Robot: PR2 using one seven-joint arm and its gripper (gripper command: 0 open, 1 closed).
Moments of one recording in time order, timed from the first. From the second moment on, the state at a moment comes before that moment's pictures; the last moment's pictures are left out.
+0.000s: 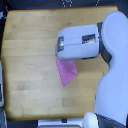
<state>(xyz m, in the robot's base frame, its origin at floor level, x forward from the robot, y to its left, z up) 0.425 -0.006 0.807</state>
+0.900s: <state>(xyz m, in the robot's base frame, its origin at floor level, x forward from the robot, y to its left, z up) 0.425 0.029 0.819</state>
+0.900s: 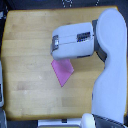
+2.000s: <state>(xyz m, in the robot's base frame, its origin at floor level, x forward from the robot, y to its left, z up) 0.402 0.063 0.793</state>
